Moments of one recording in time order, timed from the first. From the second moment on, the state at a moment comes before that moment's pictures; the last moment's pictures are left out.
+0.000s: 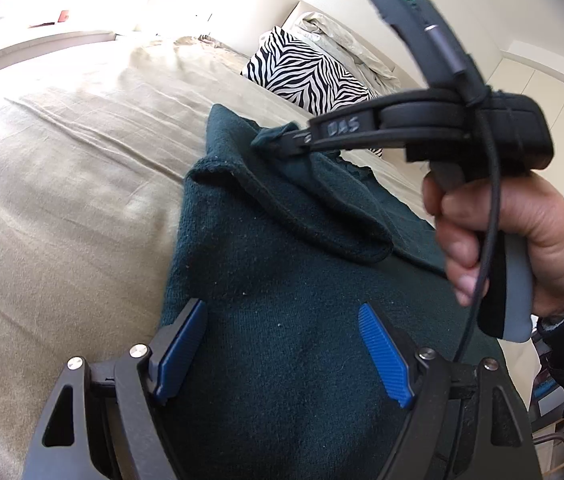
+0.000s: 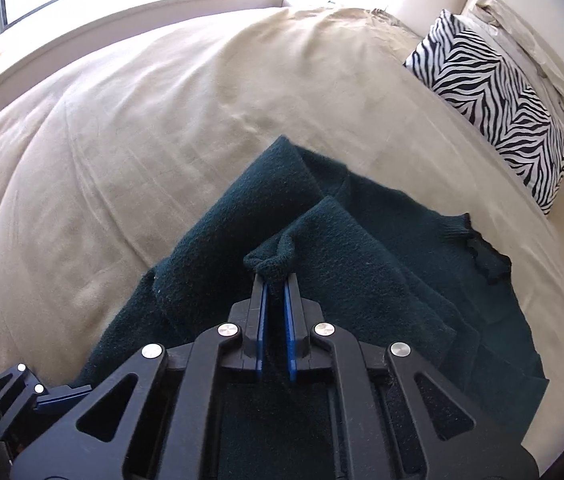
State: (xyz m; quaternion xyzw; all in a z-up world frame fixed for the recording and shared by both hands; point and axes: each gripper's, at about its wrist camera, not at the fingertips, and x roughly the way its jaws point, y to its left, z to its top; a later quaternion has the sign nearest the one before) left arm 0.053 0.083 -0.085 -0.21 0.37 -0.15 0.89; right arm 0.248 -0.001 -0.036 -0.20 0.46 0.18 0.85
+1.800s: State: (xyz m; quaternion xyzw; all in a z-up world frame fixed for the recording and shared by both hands) left arm 0.058 0.069 -0.087 -0.19 0.38 -0.14 0.89; right arm 0.265 -0.193 0.052 0.01 0.42 0.10 0.90
